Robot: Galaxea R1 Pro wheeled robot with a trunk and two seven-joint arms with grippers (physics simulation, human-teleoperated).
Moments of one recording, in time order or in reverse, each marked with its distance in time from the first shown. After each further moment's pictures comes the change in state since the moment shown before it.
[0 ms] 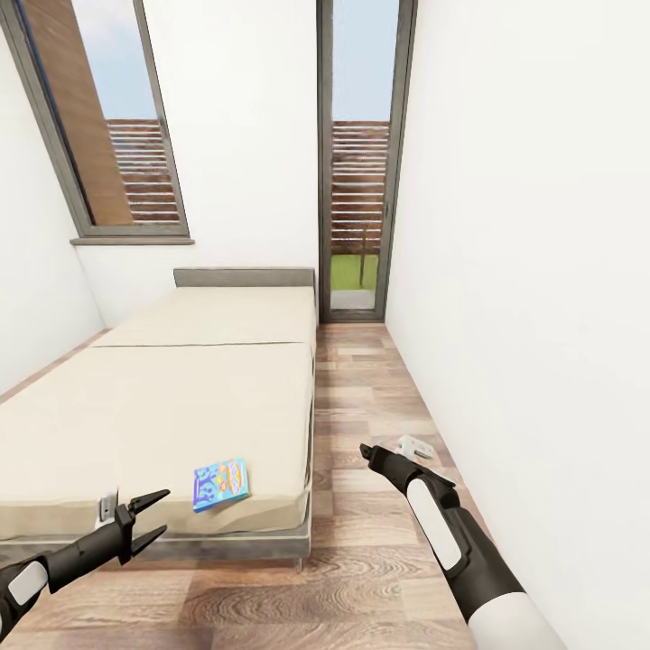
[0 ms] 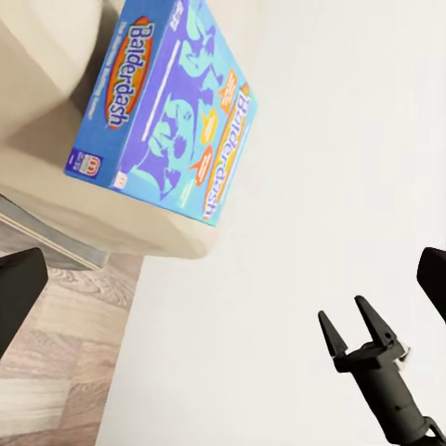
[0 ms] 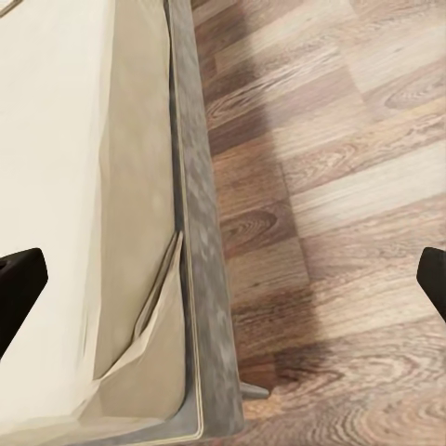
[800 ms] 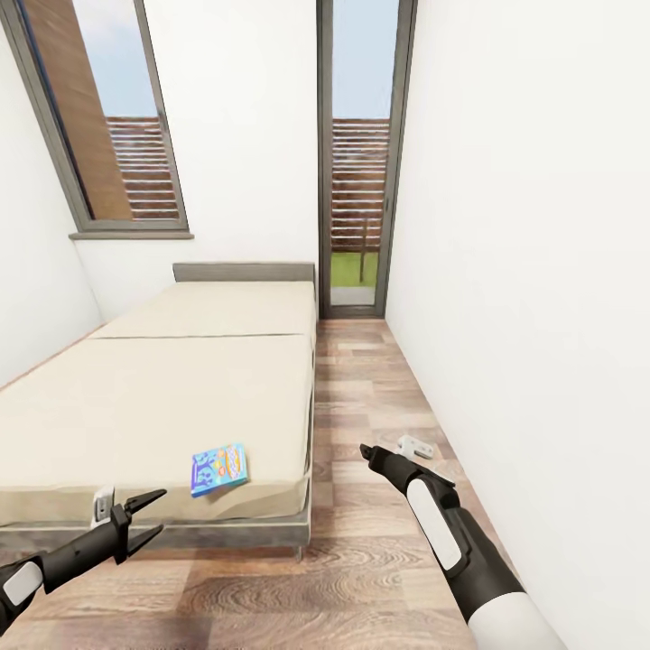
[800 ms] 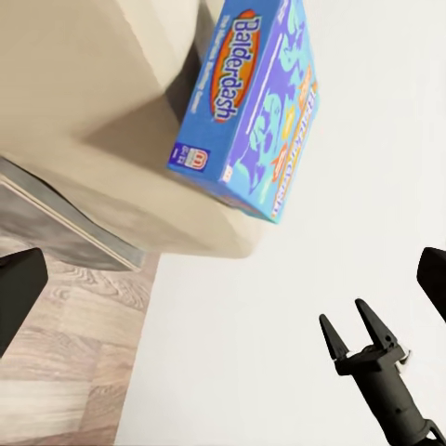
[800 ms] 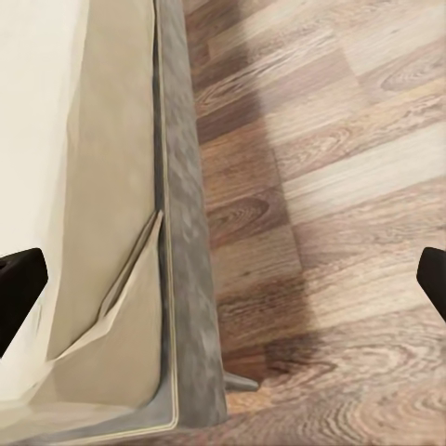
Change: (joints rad) left arm 0.000 0.011 0.001 0.000 0.001 0.000 -0.001; right arm 0.000 0.000 0.000 0.002 0.000 0.000 0.000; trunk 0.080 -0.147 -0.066
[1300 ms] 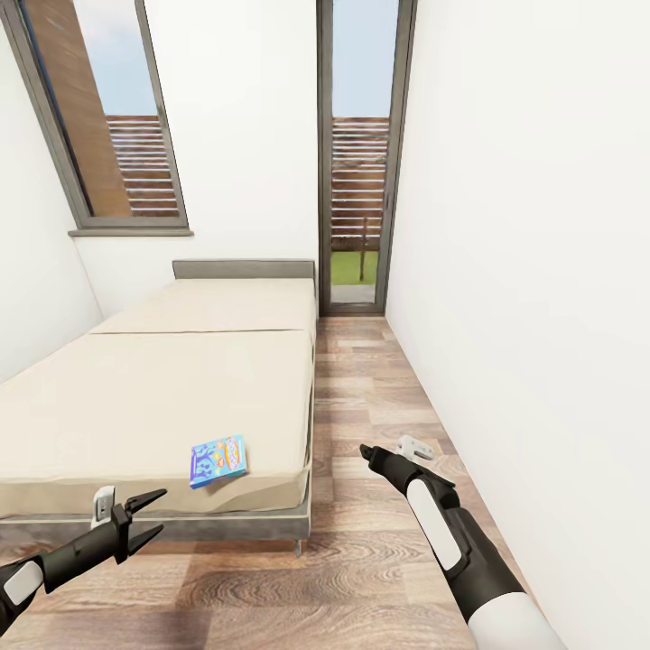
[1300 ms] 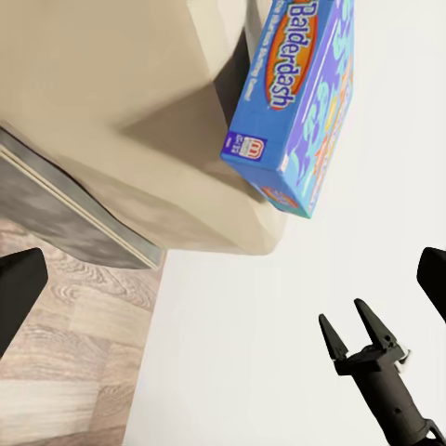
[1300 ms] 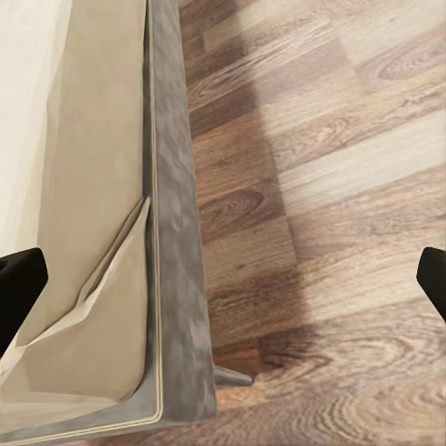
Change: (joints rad) left arm 0.000 -0.002 -0.002 -0.003 0.001 0.000 0.000; right arm 0.000 0.000 0.000 0.002 0.000 0.000 0.000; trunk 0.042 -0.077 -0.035
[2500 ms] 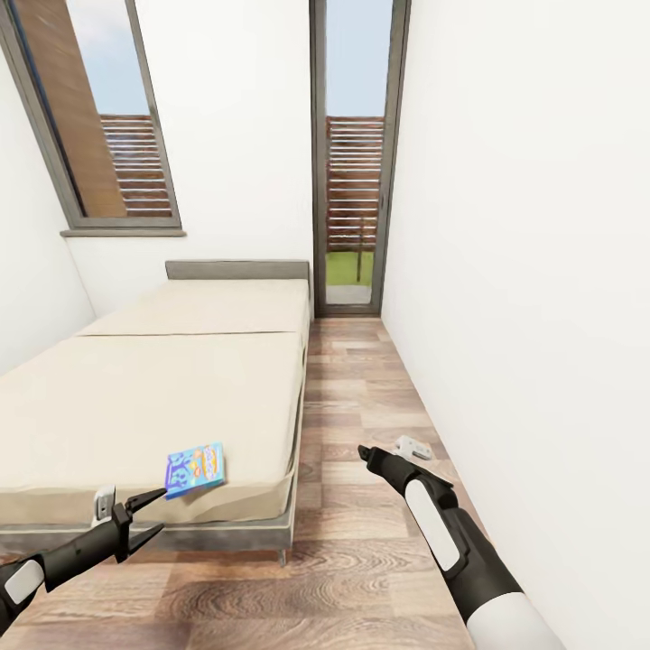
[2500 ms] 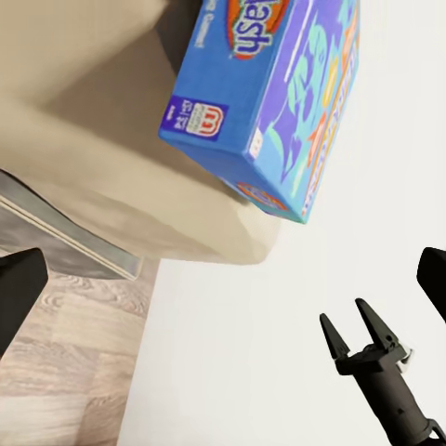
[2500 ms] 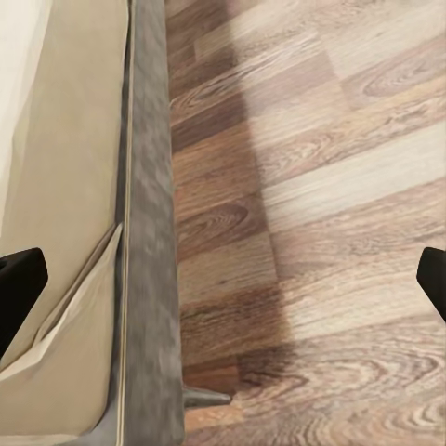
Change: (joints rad) left arm 0.000 -0.002 -0.003 -0.008 -0.001 0.000 0.002; right arm 0.000 0.003 0.008 0.002 -0.001 0.000 0.001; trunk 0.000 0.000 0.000
